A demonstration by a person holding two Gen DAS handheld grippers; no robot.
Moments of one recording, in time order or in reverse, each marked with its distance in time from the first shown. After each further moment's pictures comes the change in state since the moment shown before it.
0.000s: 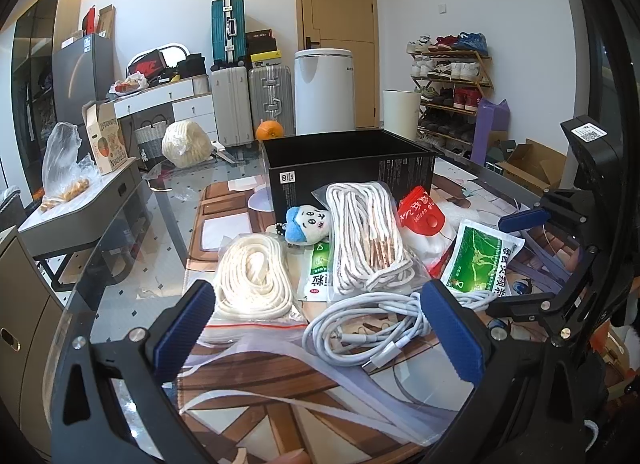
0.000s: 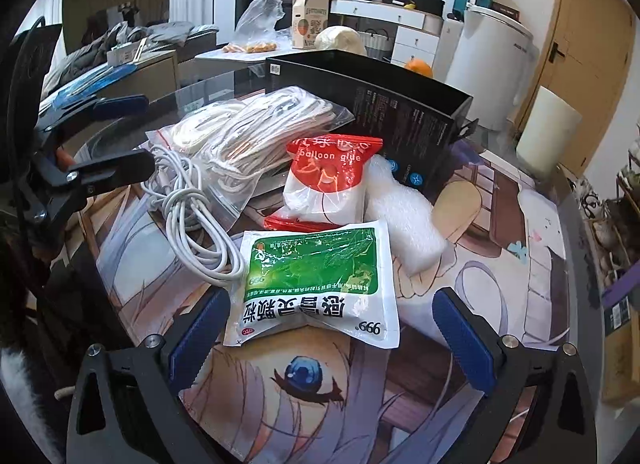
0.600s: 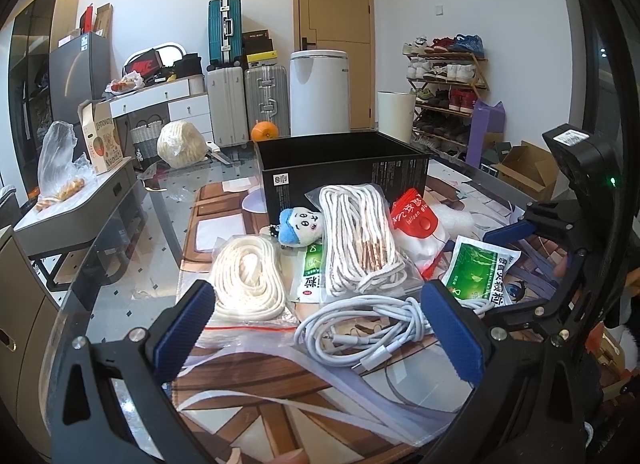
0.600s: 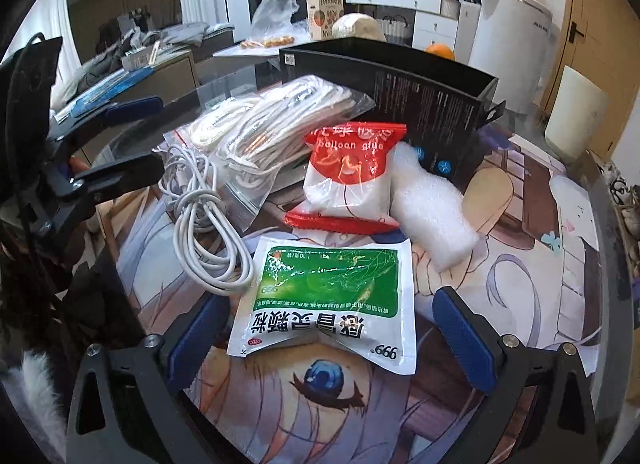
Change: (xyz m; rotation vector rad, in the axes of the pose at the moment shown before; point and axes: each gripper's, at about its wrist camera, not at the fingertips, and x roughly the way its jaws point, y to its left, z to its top) left arm -0.003 -0.001 0.003 -0.005 -0.001 -0.021; right arm 0.008 -0.006 -0.001 0.028 0.023 0.123
